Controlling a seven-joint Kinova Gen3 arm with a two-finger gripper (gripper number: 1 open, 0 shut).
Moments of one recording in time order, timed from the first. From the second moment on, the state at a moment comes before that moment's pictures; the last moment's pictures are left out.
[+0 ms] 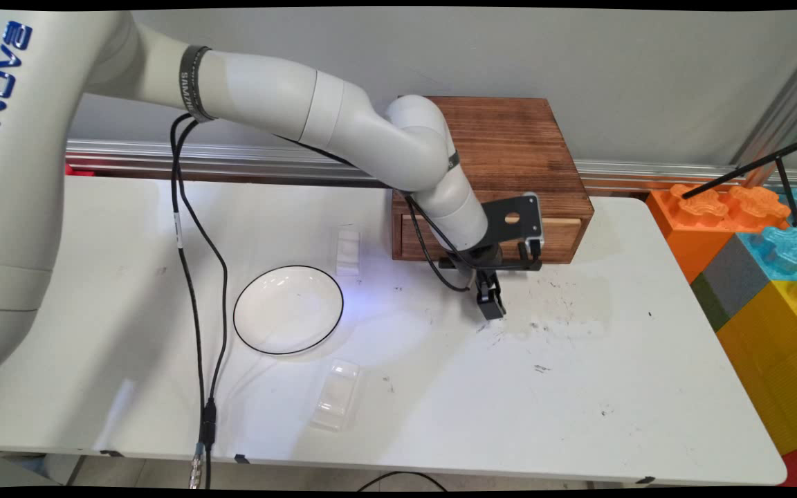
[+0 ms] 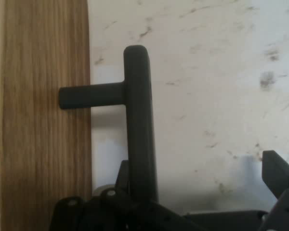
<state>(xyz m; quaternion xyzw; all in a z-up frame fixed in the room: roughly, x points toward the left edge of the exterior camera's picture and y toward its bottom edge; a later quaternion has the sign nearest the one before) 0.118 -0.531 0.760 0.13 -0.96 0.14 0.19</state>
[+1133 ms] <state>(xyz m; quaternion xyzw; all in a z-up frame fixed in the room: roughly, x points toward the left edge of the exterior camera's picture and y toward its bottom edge) 0.091 -0.453 0.754 0.11 -0.96 0.09 0.23</state>
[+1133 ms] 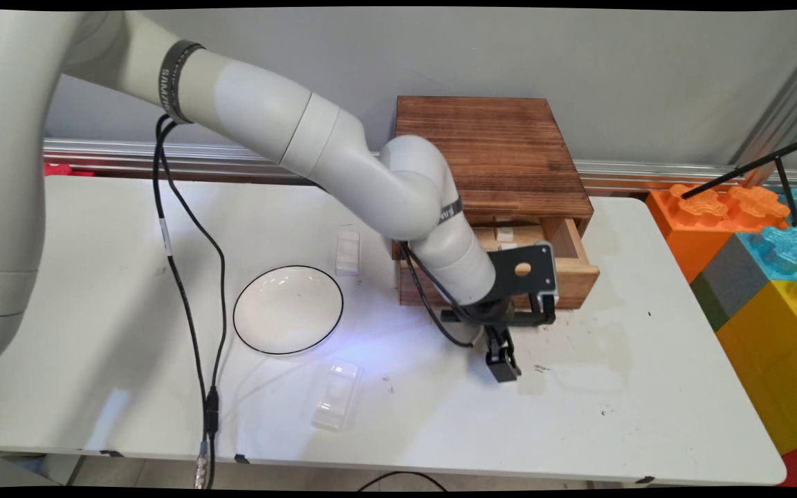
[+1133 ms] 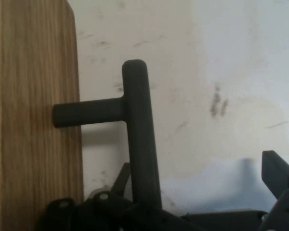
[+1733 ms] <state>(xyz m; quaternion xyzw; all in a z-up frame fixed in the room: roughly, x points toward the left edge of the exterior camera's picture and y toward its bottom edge) 0.082 -0.412 0.753 0.11 -0.96 0.06 0.24</state>
